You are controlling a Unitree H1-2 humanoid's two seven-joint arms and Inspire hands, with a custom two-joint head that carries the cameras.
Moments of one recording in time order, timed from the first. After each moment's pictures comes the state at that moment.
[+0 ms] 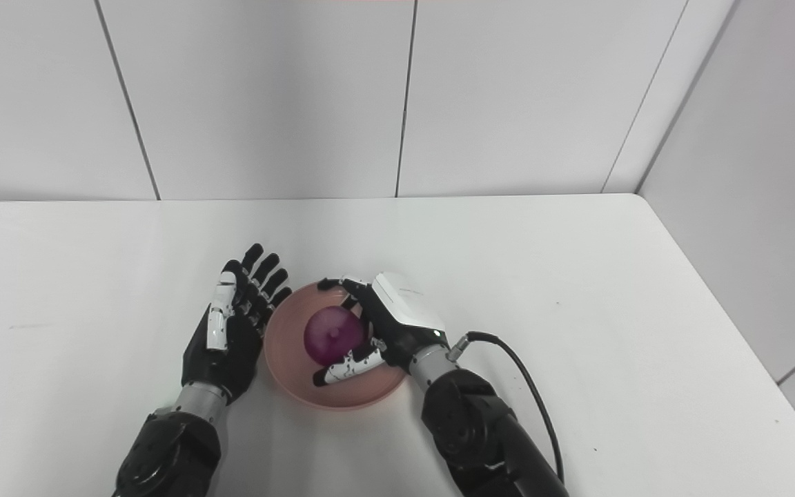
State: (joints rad) left arm -0.25 -0.17 -0.04 0.12 -0.27 0.17 -0.09; right arm -0.33 -0.26 0.37 -0.10 -0.67 0.24 0.18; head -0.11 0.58
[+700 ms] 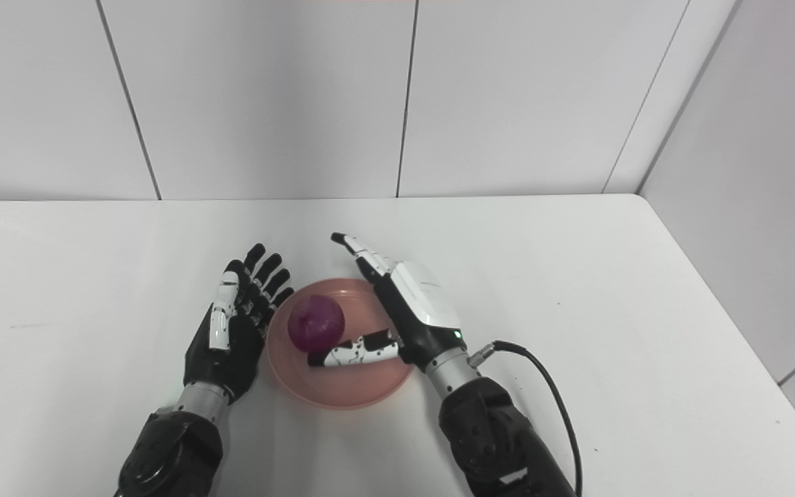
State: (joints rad) left arm -0.25 -0.18 -0.03 0.12 -0.27 0.17 -0.09; right arm -0.26 -0.20 0.25 -0.12 -0.58 0.07 0.01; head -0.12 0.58
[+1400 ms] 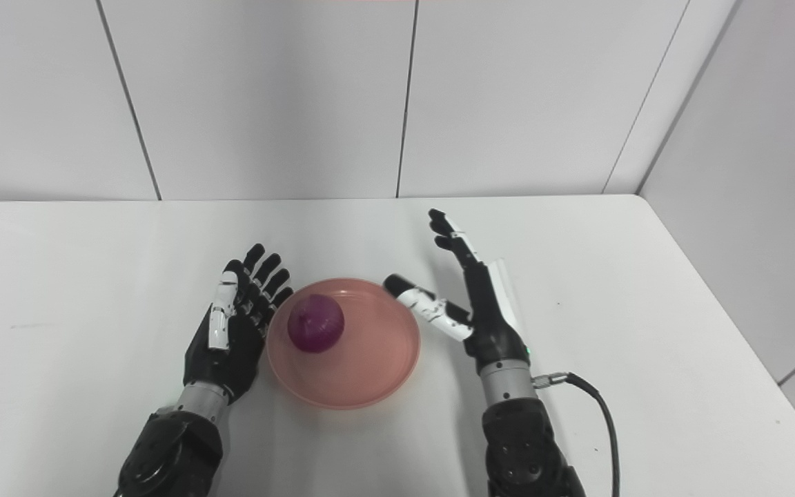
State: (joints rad) left arm -0.25 -0.18 -0.03 0.12 -0.28 0.18 -0.09; right arm -0.15 -0.05 0.01 -0.34 -0.42 0.31 -0.01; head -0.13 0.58
